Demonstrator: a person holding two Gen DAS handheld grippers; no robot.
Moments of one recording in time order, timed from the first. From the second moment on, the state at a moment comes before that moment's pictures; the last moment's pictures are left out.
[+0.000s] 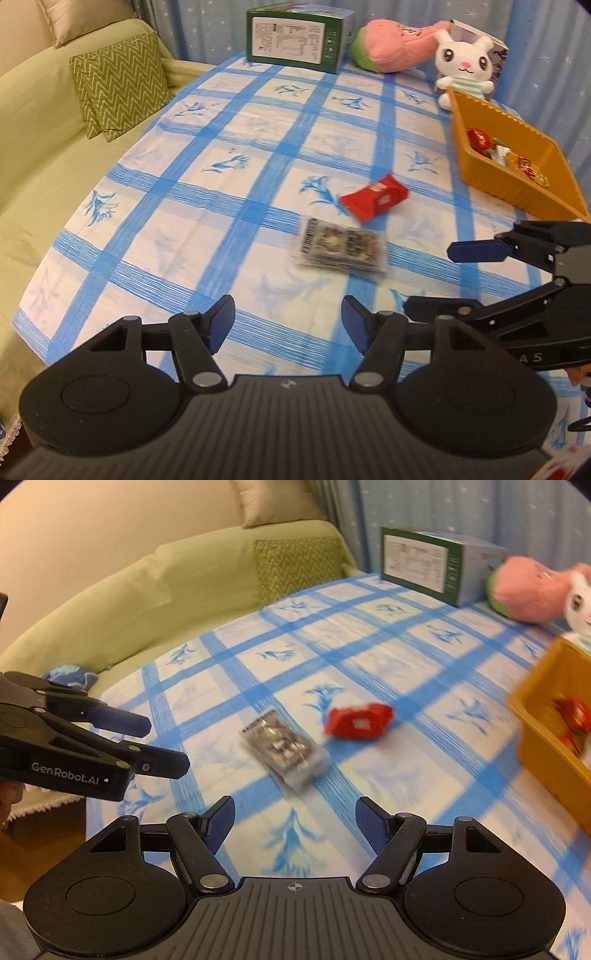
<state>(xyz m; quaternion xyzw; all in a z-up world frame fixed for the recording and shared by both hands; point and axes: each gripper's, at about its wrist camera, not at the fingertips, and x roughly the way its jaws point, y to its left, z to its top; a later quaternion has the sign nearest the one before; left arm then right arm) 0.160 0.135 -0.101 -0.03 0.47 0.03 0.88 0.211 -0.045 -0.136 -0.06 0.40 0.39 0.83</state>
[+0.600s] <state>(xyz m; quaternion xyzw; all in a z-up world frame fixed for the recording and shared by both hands) 0.187 0.177 -0.118 -0.04 0.48 0.05 0.87 0.257 0.022 -0.160 -0.17 0.36 0.47 0.79</state>
